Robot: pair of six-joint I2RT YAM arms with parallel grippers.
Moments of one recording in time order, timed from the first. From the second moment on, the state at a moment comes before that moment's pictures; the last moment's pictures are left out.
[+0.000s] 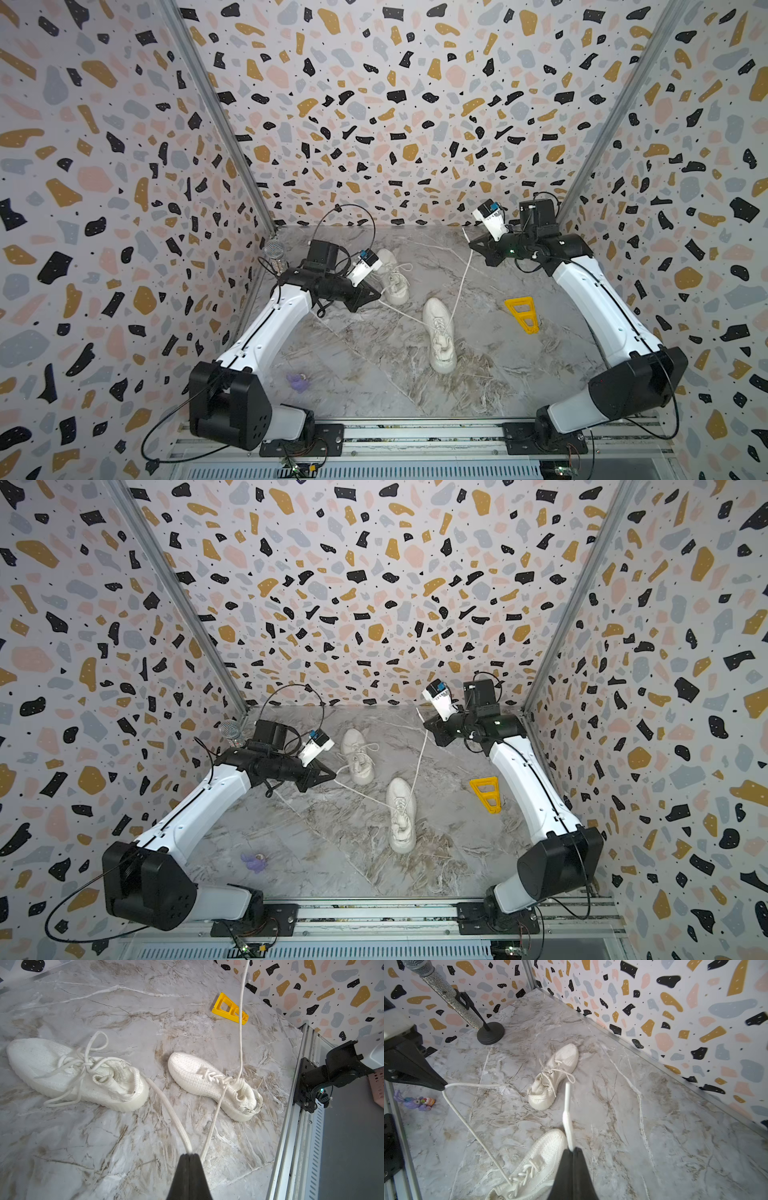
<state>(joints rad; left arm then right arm) -0.22 1.39 1.17 -0.77 0.75 0.45 0.27 1.54 1.59 -0.74 -0.53 -0.29</state>
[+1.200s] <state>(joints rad) -0.22 1.44 1.15 -0.77 0.78 0.49 0.50 2.05 1.56 -0.88 -0.85 -0.40</state>
